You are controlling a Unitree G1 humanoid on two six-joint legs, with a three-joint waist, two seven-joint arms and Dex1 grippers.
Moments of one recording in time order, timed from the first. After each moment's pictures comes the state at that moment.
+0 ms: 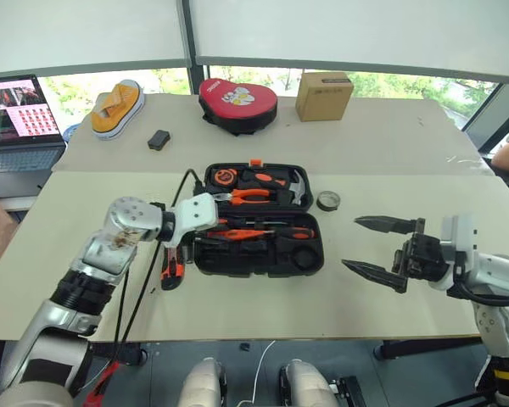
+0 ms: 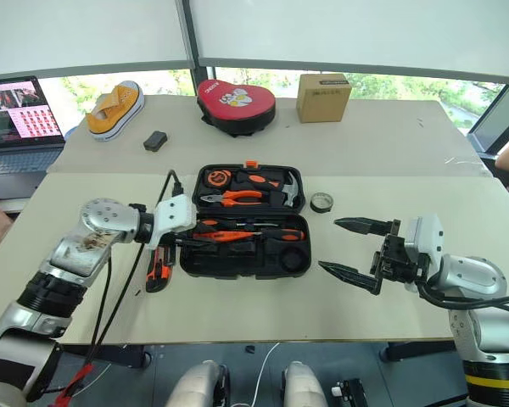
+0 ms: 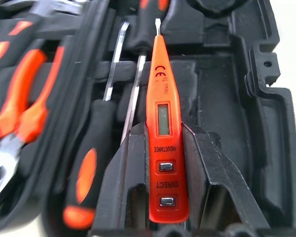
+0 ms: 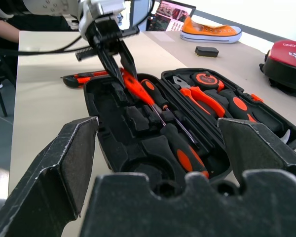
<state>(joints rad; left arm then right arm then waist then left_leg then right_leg) -0.64 0.69 -0.32 0.10 -0.09 0.23 -1.19 -0.07 -0.73 -0.24 -0.22 0.61 0.11 1.18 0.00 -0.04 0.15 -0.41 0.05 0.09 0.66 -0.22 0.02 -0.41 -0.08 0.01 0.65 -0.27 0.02</state>
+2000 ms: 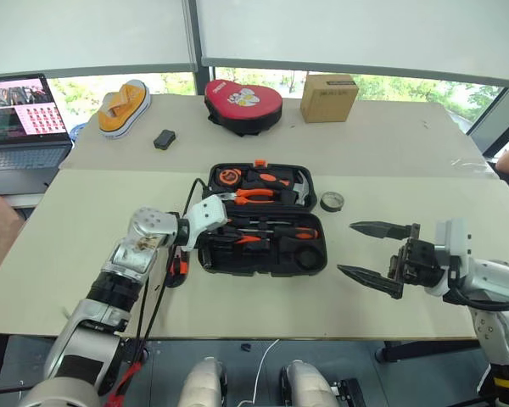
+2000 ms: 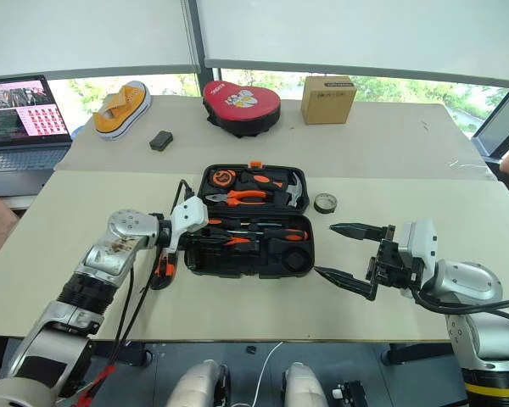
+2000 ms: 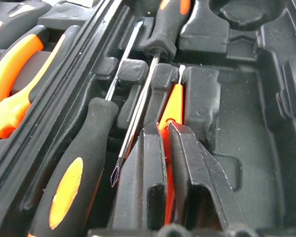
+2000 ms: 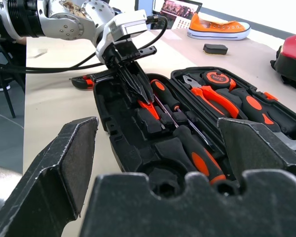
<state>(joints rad) -0.61 0.52 -0.23 0.29 -0.10 0.18 -1.14 -0.05 -0.72 -0.23 -0.26 0.61 0.14 1.15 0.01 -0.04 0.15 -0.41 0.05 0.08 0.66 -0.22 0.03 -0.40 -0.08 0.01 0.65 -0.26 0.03</state>
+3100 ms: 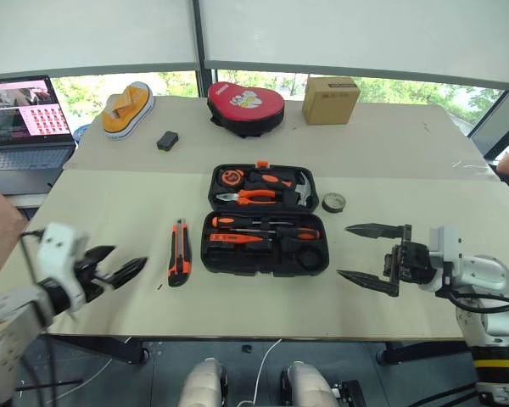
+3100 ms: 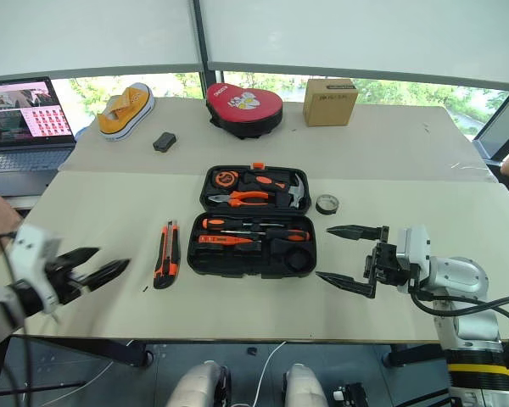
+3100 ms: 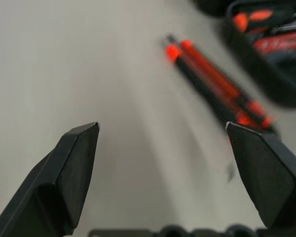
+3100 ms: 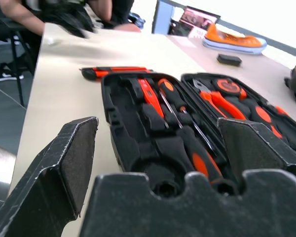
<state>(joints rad) 0.06 0.68 0.48 -0.57 -0.66 1.03 -0.53 -0.18 -0.66 -0.16 0.01 0.55 -0.10 1.34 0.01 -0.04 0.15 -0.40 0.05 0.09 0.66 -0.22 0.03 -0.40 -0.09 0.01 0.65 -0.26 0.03</state>
